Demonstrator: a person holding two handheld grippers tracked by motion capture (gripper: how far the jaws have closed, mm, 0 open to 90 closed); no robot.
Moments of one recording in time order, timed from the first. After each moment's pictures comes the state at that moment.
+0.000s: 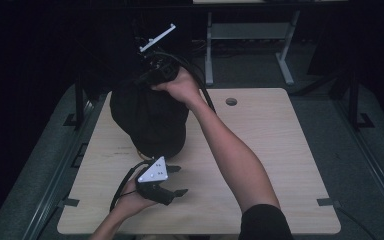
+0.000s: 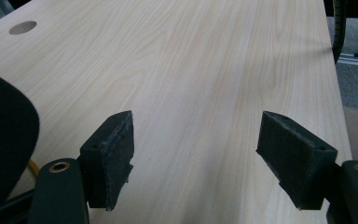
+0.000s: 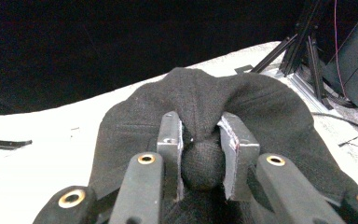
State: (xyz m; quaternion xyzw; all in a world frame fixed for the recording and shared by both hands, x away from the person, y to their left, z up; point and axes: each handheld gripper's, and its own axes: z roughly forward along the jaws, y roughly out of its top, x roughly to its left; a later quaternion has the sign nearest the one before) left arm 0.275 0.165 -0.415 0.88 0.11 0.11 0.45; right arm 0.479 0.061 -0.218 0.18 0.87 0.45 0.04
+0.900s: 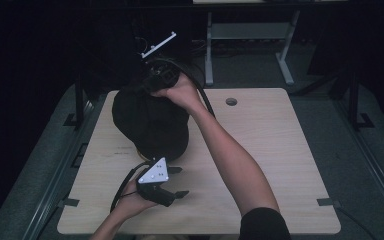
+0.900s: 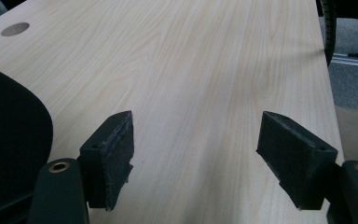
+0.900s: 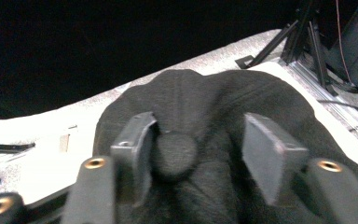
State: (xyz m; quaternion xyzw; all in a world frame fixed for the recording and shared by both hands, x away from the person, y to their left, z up) left arm 0.272 0.163 -0.415 0.88 0.11 0.10 0.46; right arm 0.482 0.061 -0.238 0.20 0.87 0.45 0.02
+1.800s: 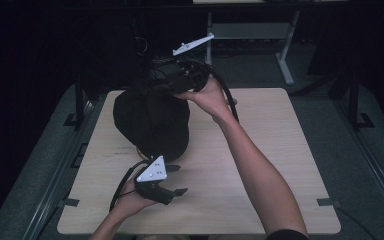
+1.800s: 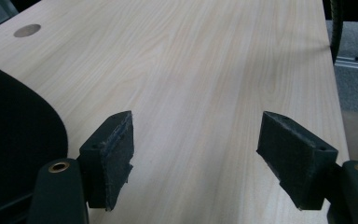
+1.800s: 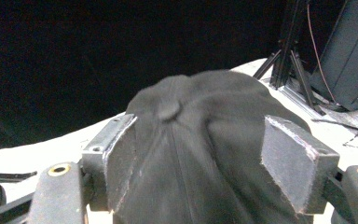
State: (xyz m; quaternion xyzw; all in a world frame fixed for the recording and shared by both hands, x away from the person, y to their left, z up) left arm 0.274 0.167 -0.411 0.87 0.12 0.11 0.46; right arm 0.448 -0.012 -0.226 0.22 0.83 0.52 0.03
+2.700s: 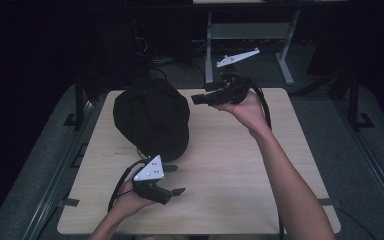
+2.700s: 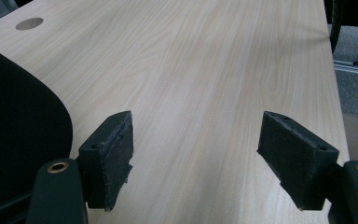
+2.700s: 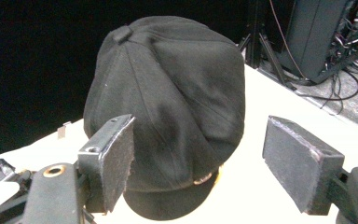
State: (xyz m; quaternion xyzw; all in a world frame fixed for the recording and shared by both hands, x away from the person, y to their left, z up) left arm 0.276 0.173 -0.414 0.87 0.13 0.10 0.47; right arm 0.427 -0.102 -0.251 0.28 0.81 0.51 0.05
